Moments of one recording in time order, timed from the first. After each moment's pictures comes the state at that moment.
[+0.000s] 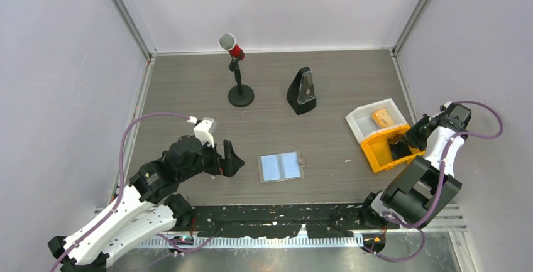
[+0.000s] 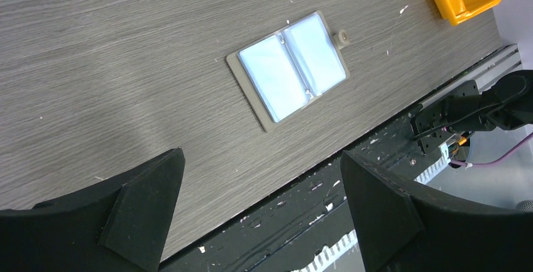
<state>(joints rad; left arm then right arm) -0.80 0.59 0.70 -0.69 -0.04 -0.58 -0.75 1.30 0.92 -0.68 -0.34 0.21</state>
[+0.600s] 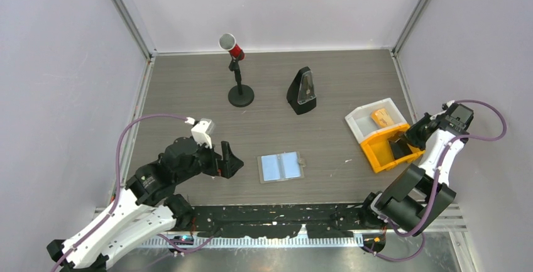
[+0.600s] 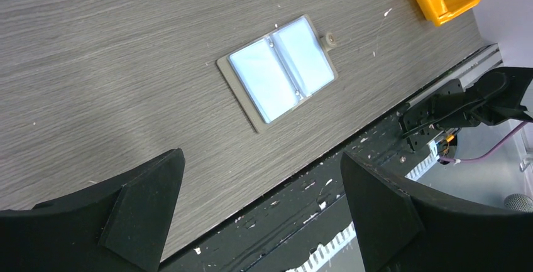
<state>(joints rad) -0.80 0.56 0.70 -0.69 -0.02 -0.57 -0.75 1.23 0.92 -0.69 -0.37 0.24</state>
